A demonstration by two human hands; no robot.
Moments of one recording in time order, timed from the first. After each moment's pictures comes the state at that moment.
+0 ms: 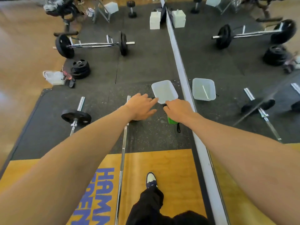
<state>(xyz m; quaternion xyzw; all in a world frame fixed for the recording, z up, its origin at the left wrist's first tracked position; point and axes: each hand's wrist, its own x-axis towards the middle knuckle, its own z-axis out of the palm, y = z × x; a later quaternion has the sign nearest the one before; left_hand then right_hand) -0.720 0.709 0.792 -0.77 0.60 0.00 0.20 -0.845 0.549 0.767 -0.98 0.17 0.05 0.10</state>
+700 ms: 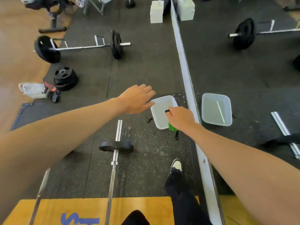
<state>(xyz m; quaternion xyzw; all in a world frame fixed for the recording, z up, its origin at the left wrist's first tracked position) -0.333 0.401 0.720 -0.76 0.64 -0.02 0.14 -0.498 0.244 0.637 -0.96 0.22 0.06 0.16</state>
